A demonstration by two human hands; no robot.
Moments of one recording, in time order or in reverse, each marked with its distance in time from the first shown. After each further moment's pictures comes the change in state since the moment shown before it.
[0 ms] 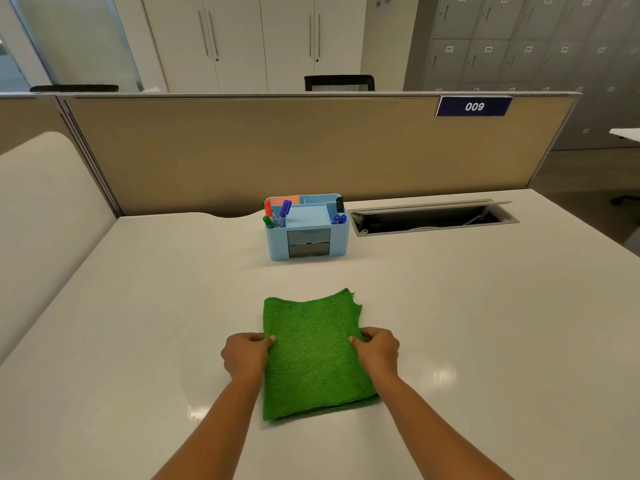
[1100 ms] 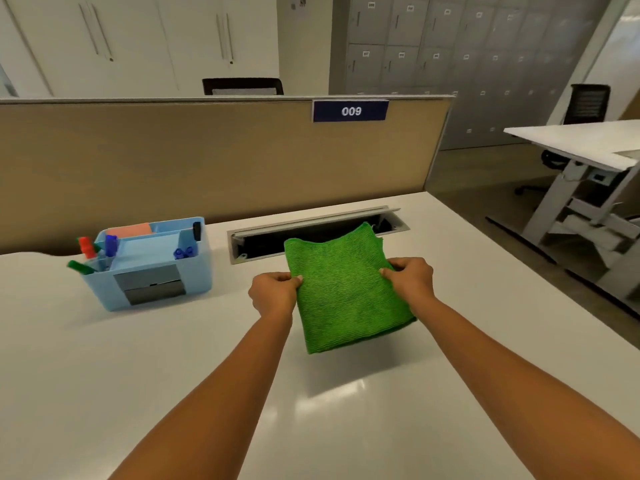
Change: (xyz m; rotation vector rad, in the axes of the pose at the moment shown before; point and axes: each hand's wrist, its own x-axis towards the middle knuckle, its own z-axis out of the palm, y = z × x) left_hand -0.088 0.181 0.269 -0.231 -0.253 0.175; right_hand 0.199 0.015 -0.280 0.026 0.251 -0.088
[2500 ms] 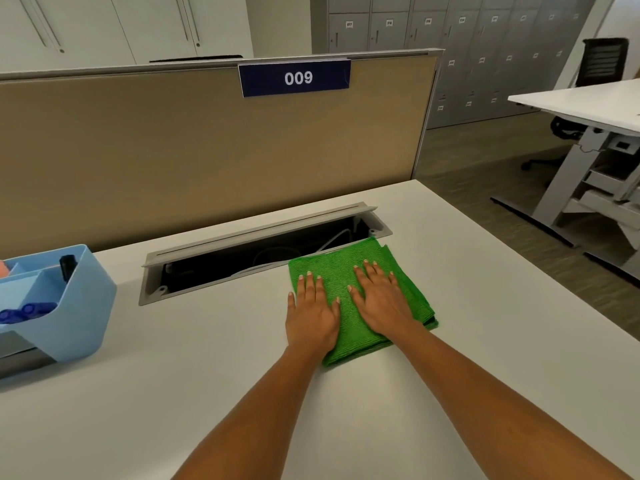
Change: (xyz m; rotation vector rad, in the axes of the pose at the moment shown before) left_hand 0.082 -0.074 0.212 1.117 -0.333 0.594; right_hand 0.175 0.116 0.045 -0.761 -0.237 -0.467
